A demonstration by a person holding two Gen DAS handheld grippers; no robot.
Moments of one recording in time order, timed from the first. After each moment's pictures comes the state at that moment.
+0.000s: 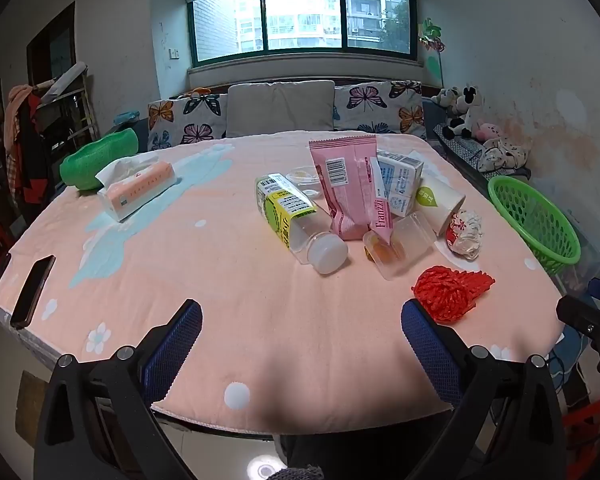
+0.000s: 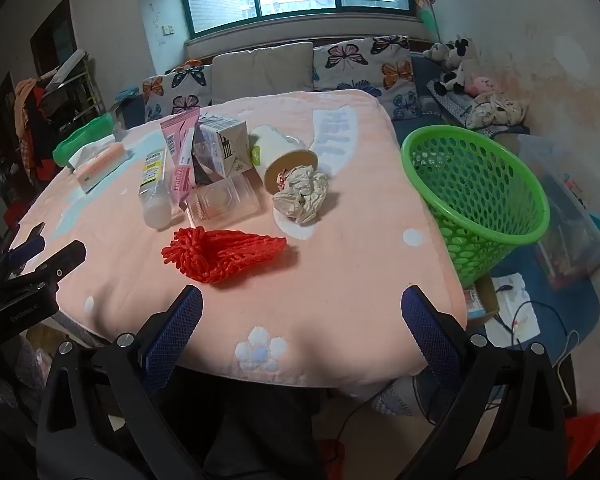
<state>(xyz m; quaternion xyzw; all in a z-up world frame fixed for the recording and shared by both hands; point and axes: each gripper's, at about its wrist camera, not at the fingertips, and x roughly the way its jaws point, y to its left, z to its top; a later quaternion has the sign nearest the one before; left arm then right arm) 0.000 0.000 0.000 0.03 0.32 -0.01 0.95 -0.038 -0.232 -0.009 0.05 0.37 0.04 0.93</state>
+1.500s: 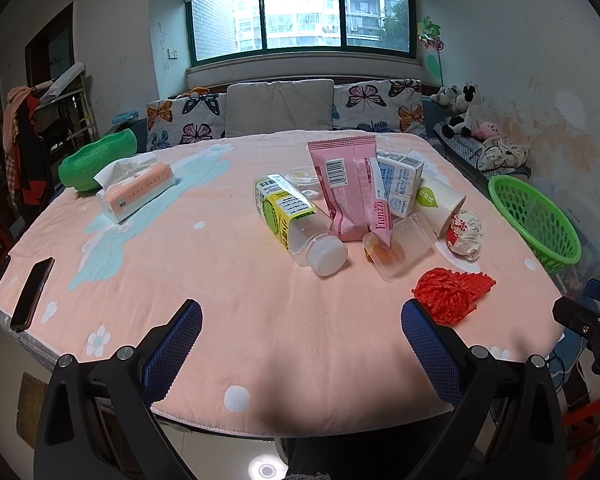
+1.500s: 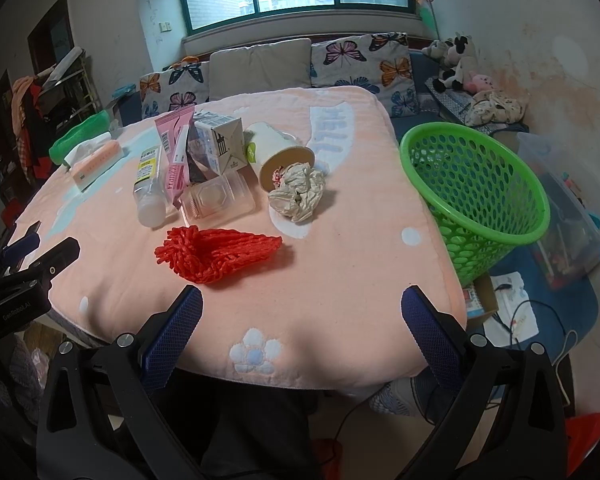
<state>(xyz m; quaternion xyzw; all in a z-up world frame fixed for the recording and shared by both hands) -0.002 0.001 0.003 0.03 0.32 -0.01 0.95 -0.033 -0.233 -0.012 0.04 0.38 0.04 0.92</state>
